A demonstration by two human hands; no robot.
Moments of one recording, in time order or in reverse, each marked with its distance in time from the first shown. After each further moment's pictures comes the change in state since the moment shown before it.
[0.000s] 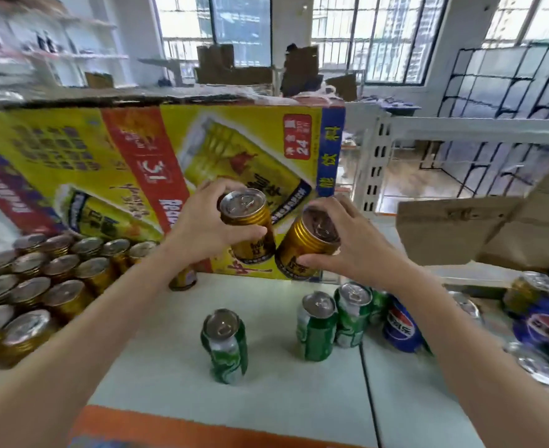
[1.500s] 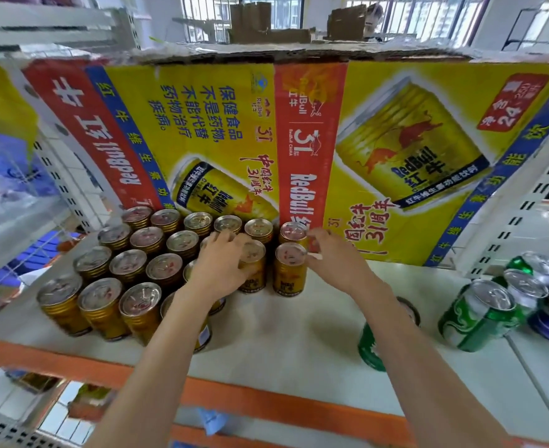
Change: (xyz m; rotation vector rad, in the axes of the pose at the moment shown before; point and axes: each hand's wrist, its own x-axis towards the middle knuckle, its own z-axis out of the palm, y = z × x) left_hand -0.049 -0.252 -0.090 0.497 -0.261 -0.150; right_hand 0.117 -0.134 0.226 -0.084 -0.114 0.277
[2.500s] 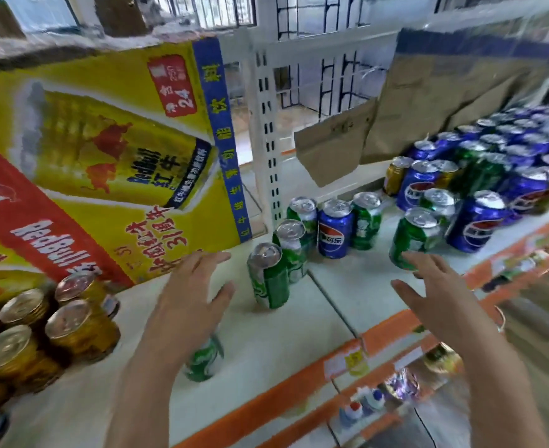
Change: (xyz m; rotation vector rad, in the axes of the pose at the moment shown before) left_hand -0.023 0.257 0.045 -0.281 -0.051 0.487; right_hand -0.281 0.237 -0.114 0.101 0.430 0.789
